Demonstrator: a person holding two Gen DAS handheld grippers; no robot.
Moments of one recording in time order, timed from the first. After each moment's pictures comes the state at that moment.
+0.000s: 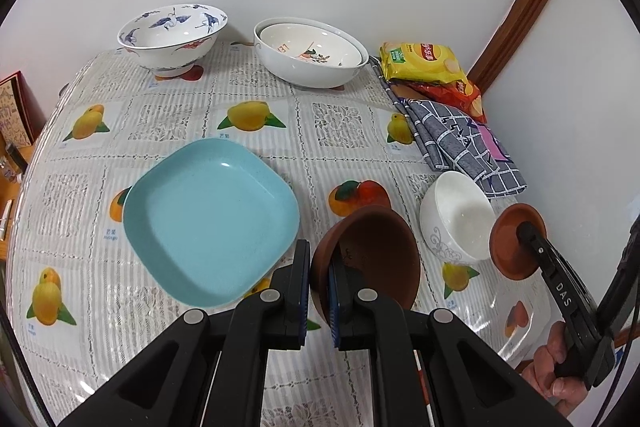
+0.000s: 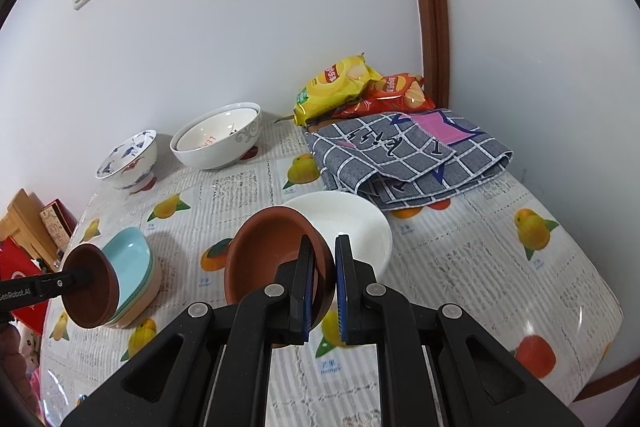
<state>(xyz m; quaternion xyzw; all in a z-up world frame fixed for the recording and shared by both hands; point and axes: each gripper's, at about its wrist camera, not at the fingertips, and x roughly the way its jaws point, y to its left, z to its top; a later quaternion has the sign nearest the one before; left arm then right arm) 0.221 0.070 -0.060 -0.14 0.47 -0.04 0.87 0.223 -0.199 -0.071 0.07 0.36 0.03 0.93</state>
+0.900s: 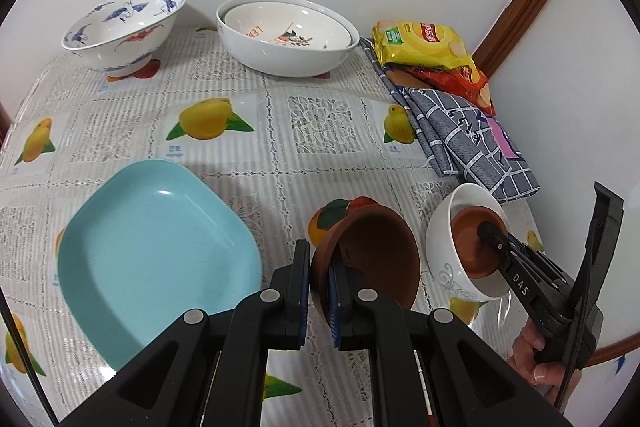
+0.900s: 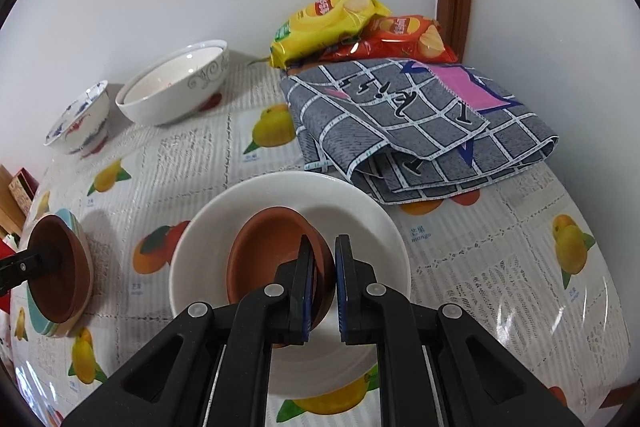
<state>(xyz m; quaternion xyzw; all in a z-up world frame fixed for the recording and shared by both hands) 0.285 0.045 -0.097 -0.14 0.50 -0.06 0.86 0.308 -0.200 -0.137 0.02 0.45 0.01 0.89</state>
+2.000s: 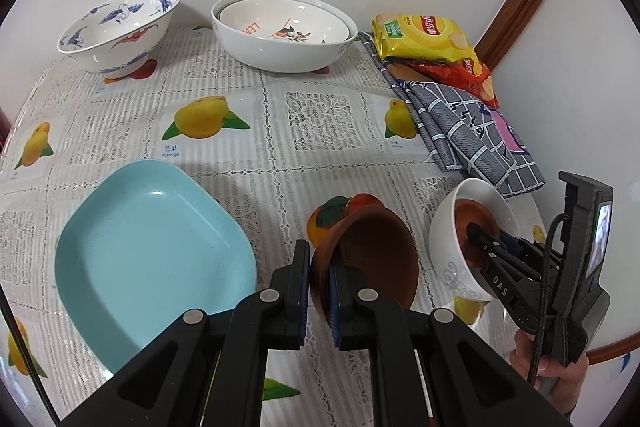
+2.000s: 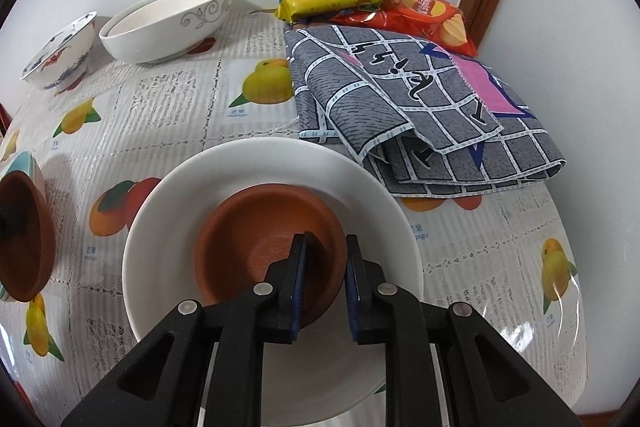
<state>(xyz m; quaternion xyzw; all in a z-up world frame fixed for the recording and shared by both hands) 0.286 0.037 -0.096 -0.12 0.50 -0.06 0.86 0.327 -0.182 -0.155 -0.07 0.50 0.00 0.86</state>
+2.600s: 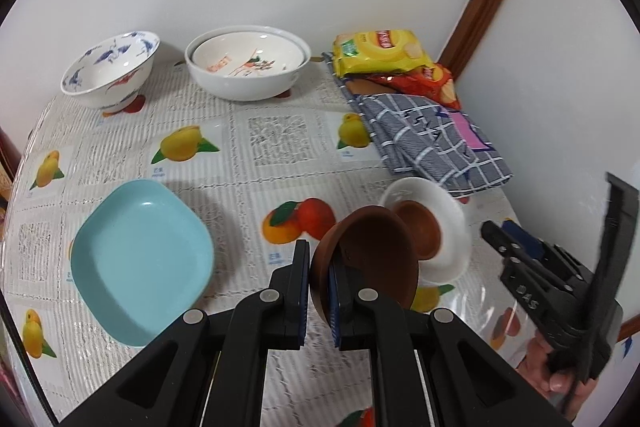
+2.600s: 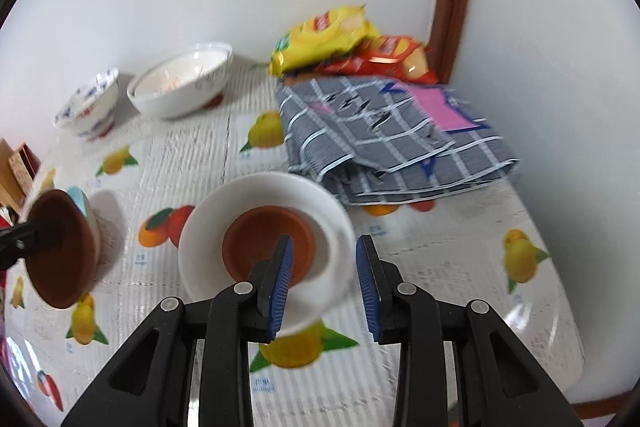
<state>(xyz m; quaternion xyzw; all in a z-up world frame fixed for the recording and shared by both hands) 0.254 -0.005 -0.044 -0.09 0.47 -0.07 0.87 0.269 -0.225 -0.080 -0.01 0.43 0.01 0.90</state>
